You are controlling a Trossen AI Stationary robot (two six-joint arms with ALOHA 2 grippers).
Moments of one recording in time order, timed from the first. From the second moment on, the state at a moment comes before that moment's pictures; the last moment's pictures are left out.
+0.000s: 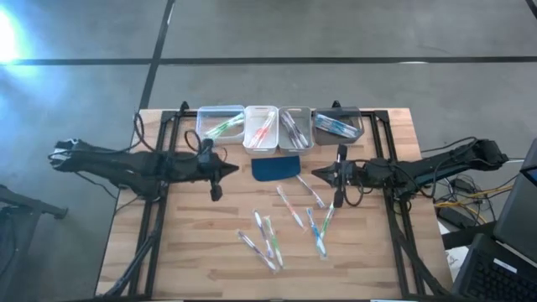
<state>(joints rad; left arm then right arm) -0.11 0.91 0.75 -0.22 -0.36 -0.14 0.15 0.92 0.40 0.43 0.31 0.00</state>
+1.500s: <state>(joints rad) -0.16 0.90 0.31 0.64 -0.36 0.31 0.20 1.72 1.67 -0.98 0.31 0.47</state>
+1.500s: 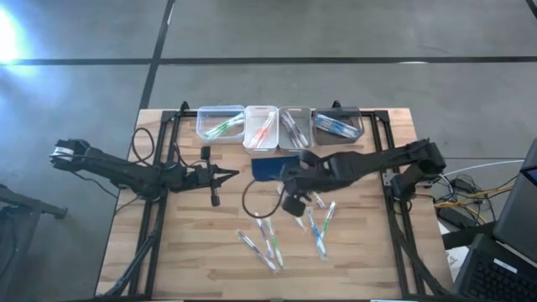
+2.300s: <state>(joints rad) -0.16 0.90 0.31 0.64 -0.36 0.31 0.49 1.75 1.76 -1.44 0.31 1.15</state>
